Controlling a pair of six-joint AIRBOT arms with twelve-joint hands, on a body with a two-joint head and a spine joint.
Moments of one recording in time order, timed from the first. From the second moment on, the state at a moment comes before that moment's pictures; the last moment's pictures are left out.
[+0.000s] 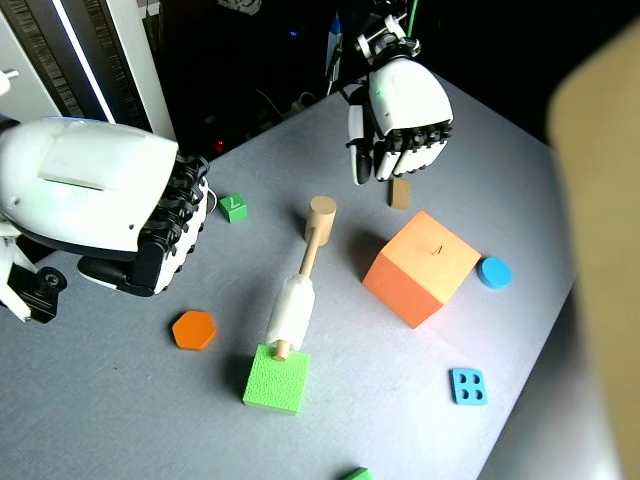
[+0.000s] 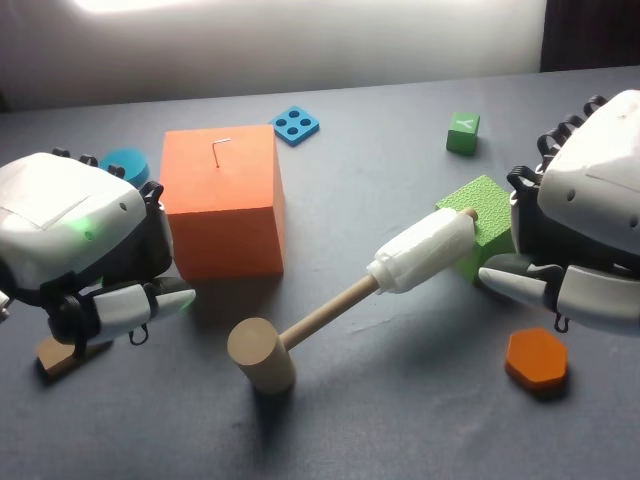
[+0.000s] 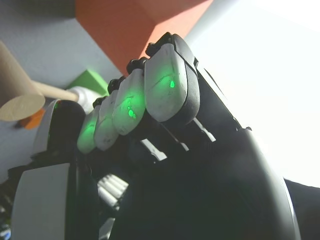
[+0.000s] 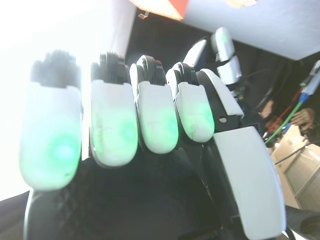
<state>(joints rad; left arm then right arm) 0.73 -0.78 0.80 -0.42 -0.79 1.36 -0.39 -0.69 0.61 0.25 0.38 -1.43</state>
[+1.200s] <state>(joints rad) 0.76 -0.72 0.96 0.12 -0.64 0.84 -0.30 -0.83 0.77 0.19 0.03 -1.39</state>
